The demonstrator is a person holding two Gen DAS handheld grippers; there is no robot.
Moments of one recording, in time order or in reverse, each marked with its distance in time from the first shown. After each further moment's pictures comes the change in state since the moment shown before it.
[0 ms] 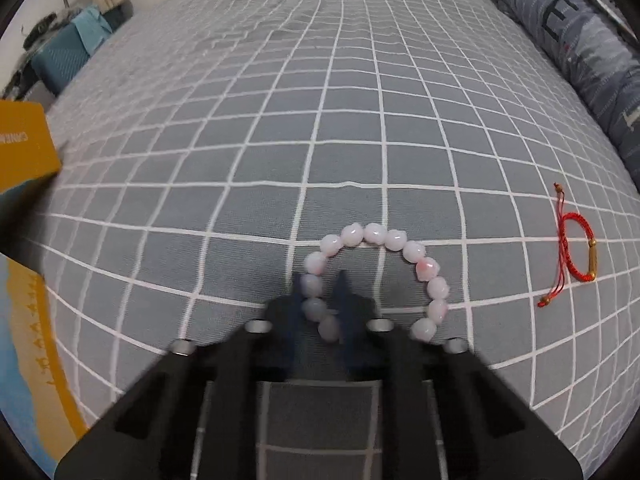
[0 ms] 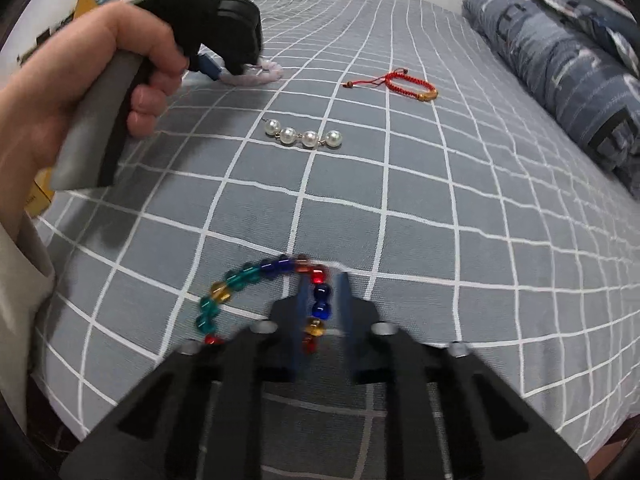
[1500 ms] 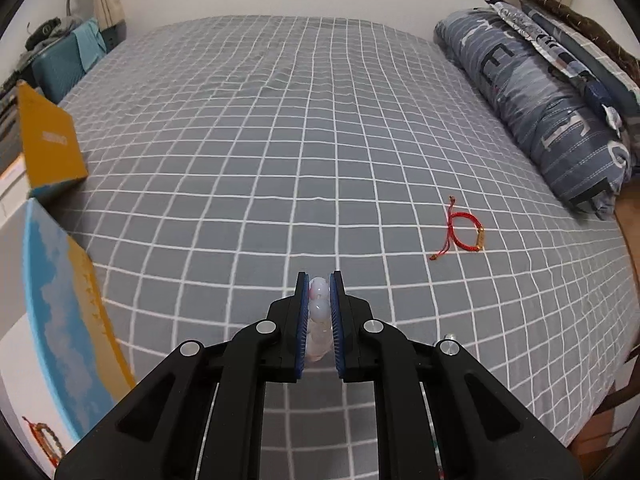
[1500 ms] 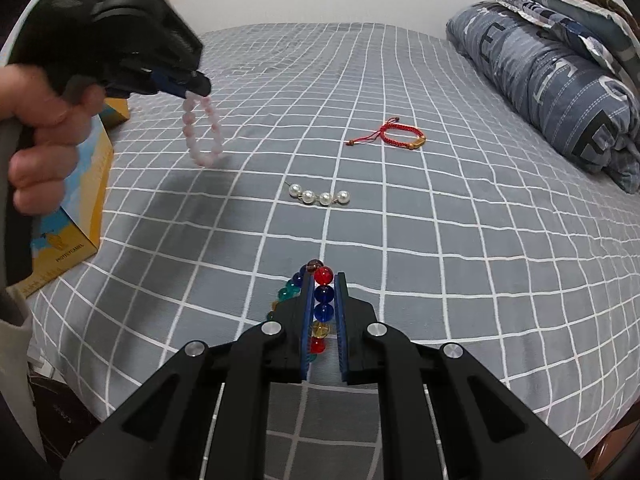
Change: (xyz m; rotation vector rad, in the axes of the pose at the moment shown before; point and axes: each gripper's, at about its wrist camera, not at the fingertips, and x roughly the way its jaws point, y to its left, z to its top) left arm -0.138 0.034 -0.049 0.004 -0.136 -0.180; right arm -0.053 0.009 0.010 0.090 -0.109 0.063
